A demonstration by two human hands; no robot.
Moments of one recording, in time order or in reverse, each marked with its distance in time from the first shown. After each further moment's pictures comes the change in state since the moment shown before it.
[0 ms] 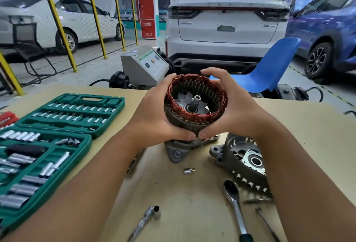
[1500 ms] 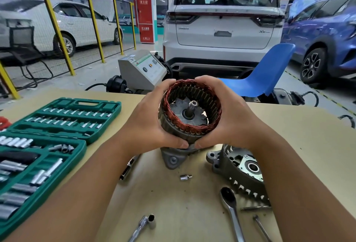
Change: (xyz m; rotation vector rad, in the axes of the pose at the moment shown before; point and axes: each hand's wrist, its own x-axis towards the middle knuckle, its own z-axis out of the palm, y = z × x) left_hand 0.000 -0.009 -0.005 0.019 -0.025 0.064; right_hand -0.005 -0.001 0.004 -0.174 0.044 -0.075
